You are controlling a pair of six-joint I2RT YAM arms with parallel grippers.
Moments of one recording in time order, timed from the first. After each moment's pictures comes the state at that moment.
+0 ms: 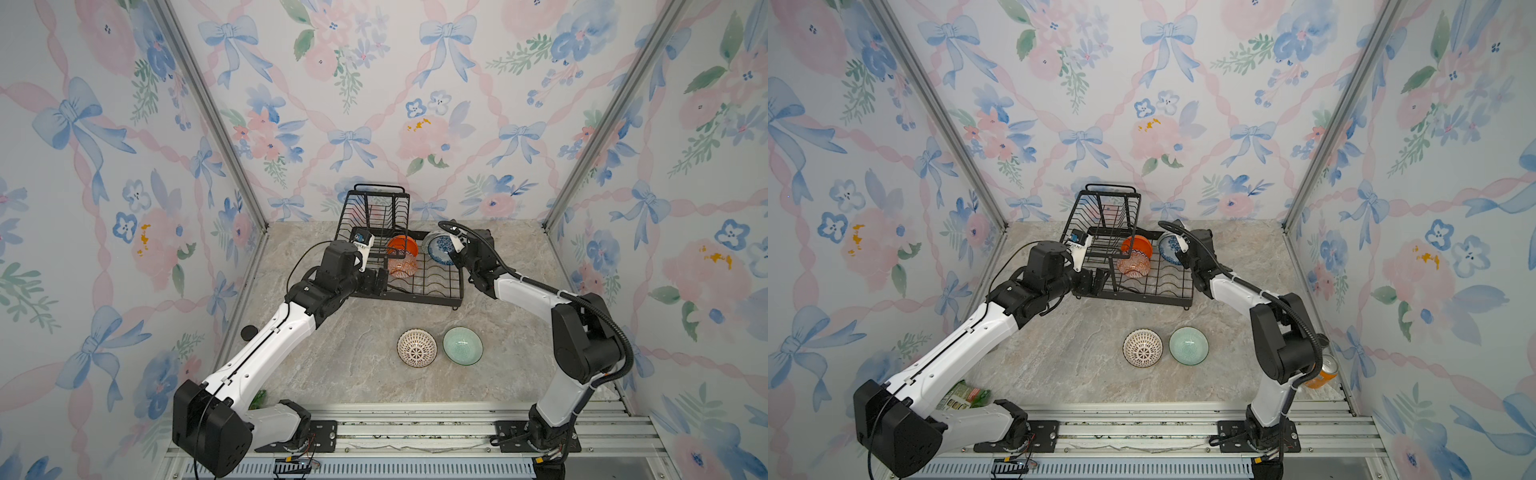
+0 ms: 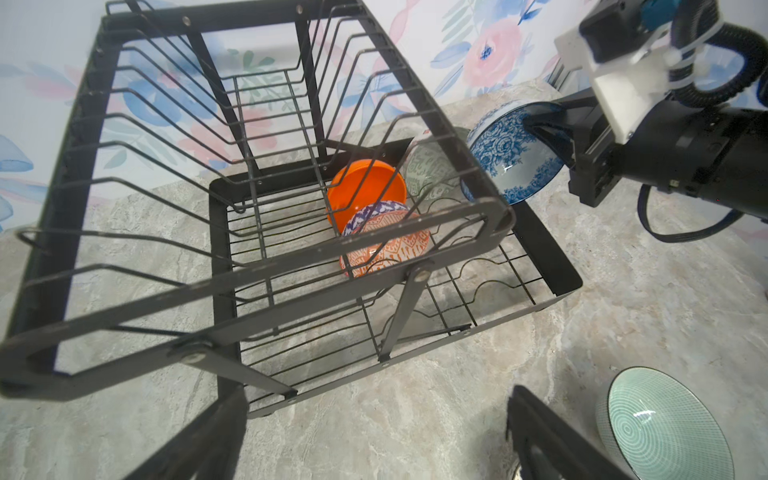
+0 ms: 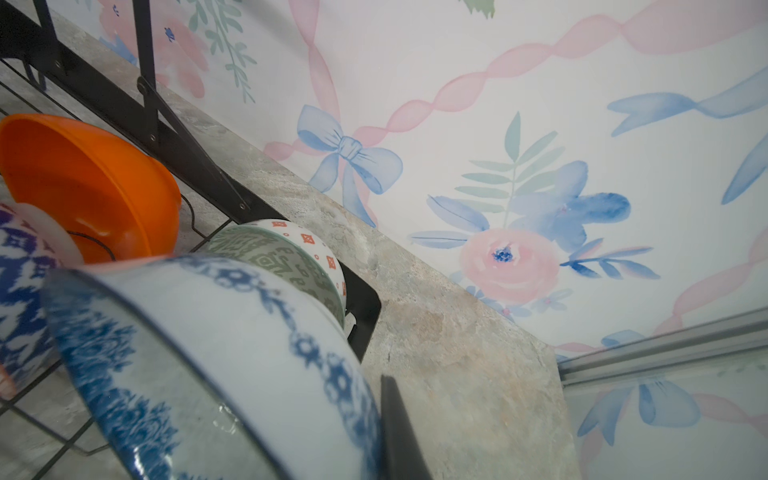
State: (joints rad) left arm -0.49 1.25 1.11 -0.43 -0.02 -0.08; right arm 0.39 1.82 1.18 0.27 0.28 -0.48
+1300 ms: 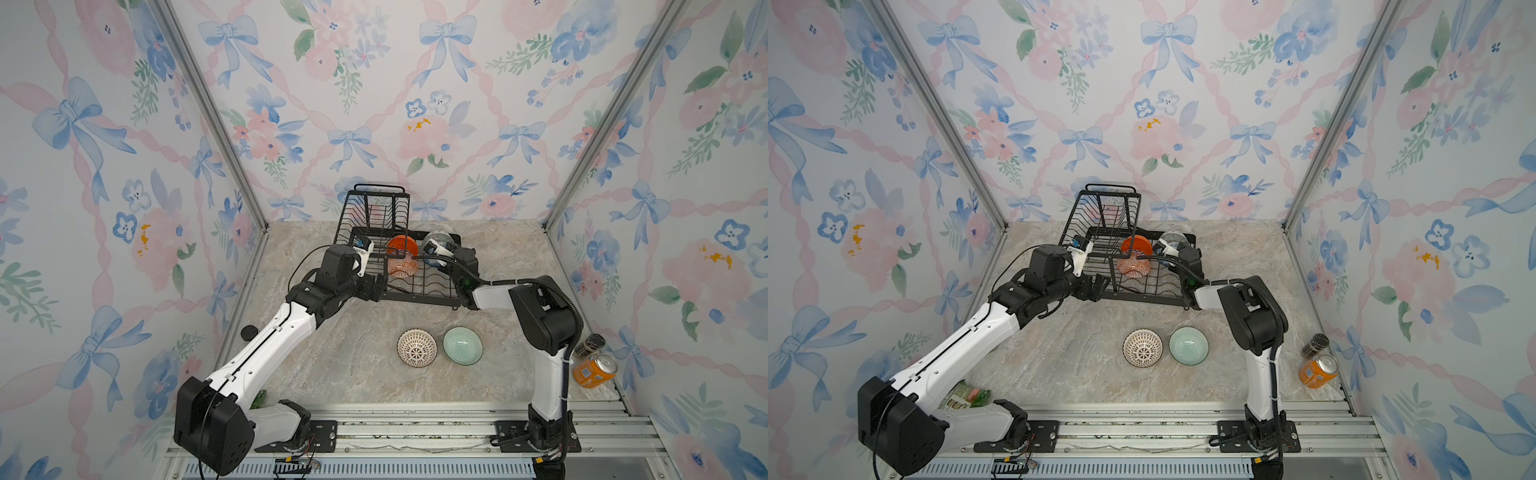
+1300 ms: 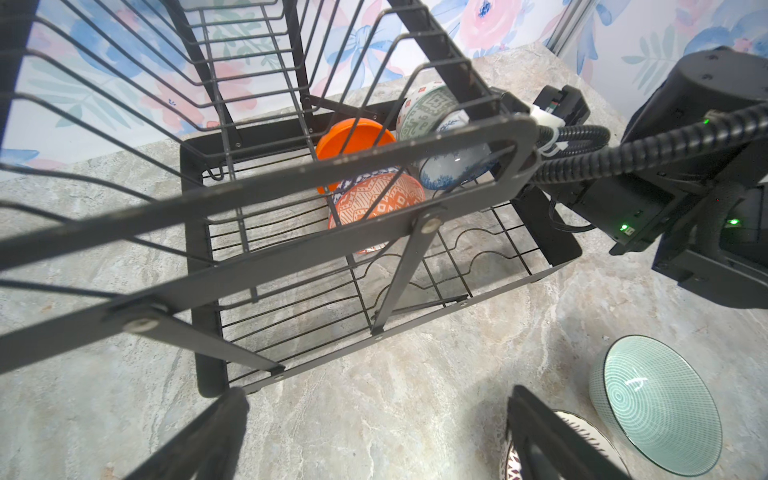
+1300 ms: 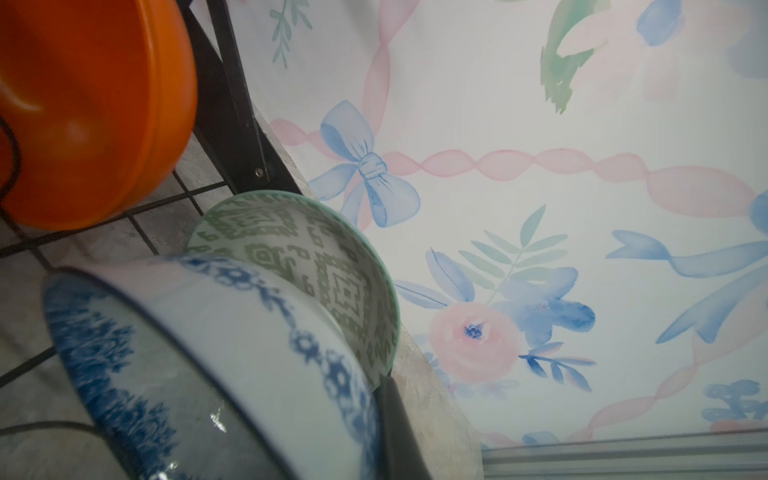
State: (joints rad) left arm -0.46 1.26 1.08 -0.44 0.05 -0.08; right arm 0.43 2.08 1.12 0.75 0.31 -0.90
